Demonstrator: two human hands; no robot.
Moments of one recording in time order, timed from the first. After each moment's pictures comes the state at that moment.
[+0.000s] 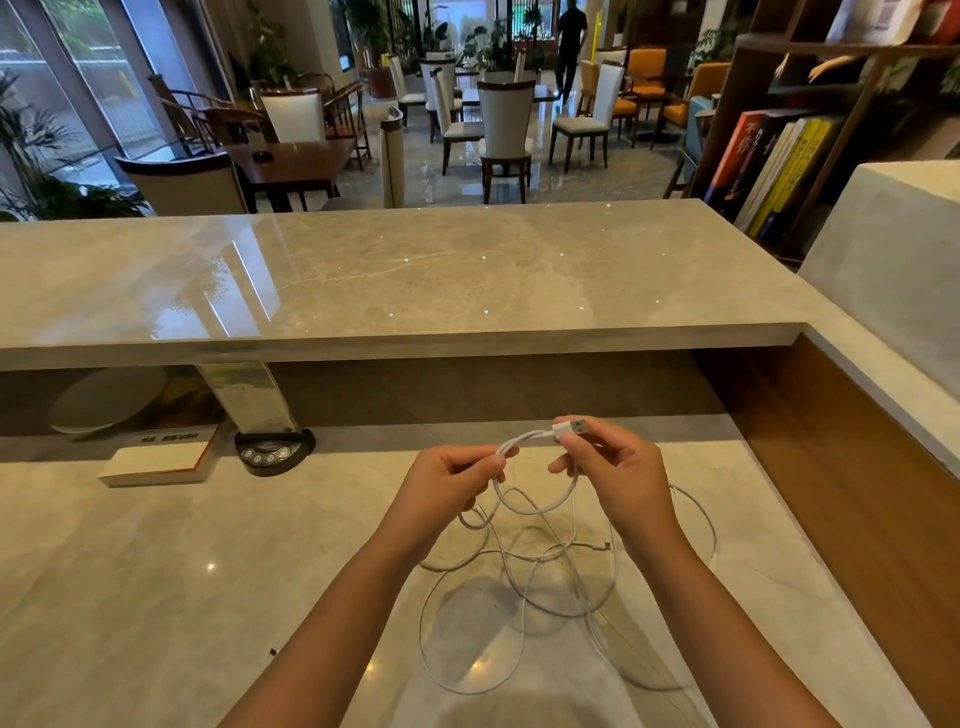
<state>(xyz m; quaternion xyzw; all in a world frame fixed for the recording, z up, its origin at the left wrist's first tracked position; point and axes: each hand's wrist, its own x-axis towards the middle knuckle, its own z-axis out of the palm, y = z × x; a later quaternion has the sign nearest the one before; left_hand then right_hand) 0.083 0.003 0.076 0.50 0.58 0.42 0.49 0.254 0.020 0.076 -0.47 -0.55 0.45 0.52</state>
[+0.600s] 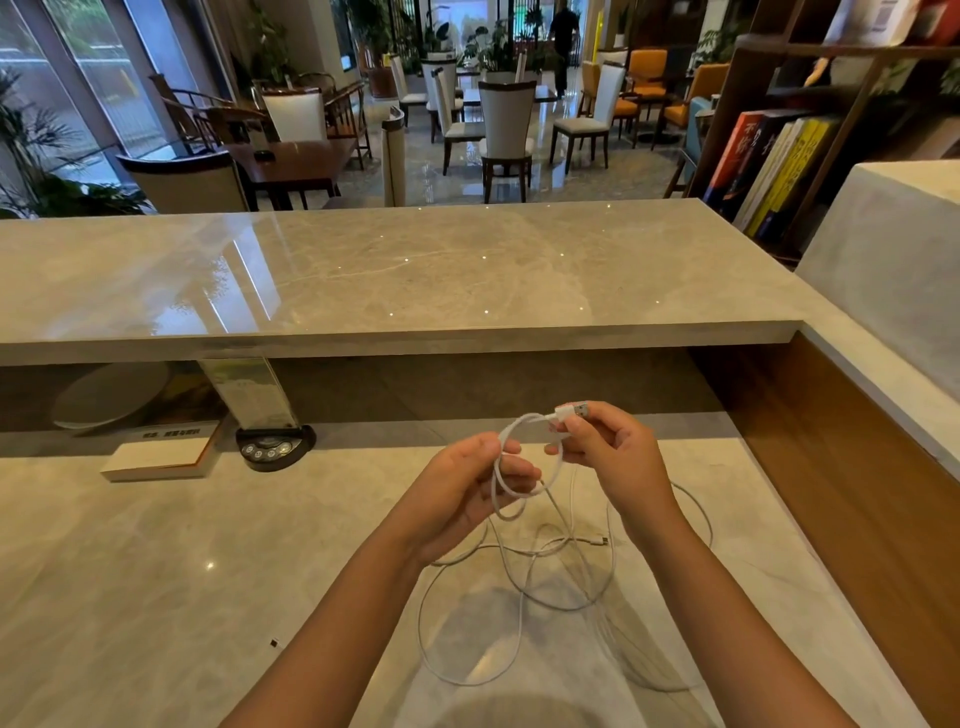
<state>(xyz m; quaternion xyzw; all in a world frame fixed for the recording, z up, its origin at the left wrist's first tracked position) 0.091 -0.001 0.081 0.35 0.40 0.48 0.69 0.257 0.029 0.080 -0.46 -0.54 0.48 0.51</state>
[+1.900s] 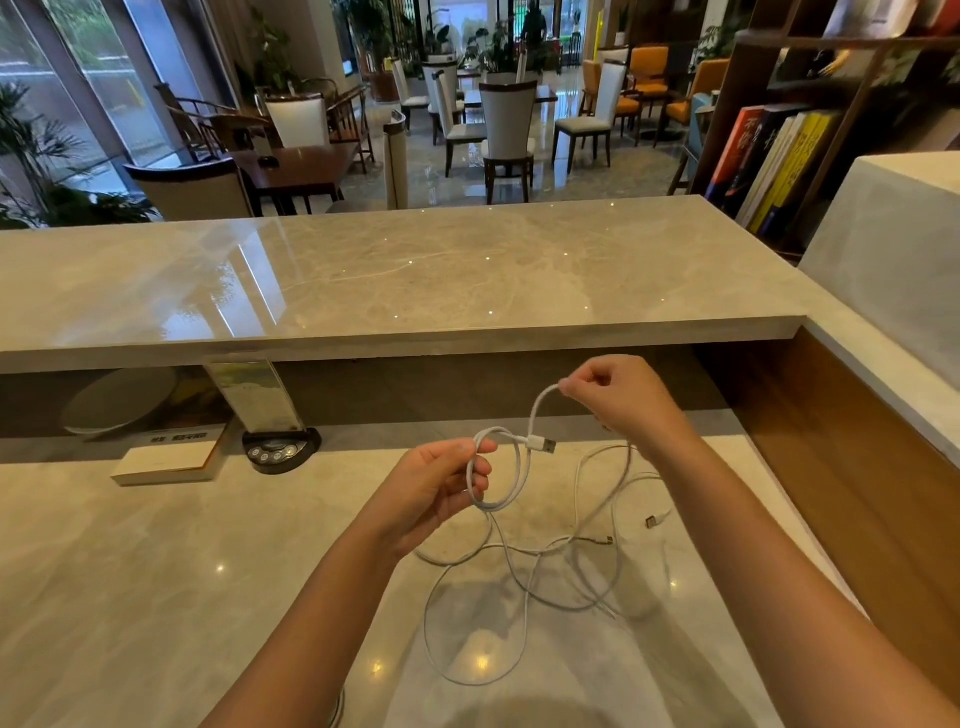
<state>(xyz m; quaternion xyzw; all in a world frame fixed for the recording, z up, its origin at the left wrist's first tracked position) 0.063 0.002 0.079 0.35 0.46 0.47 0.67 0.262 0.070 0.123 -0.58 -0.65 0.36 0.33</state>
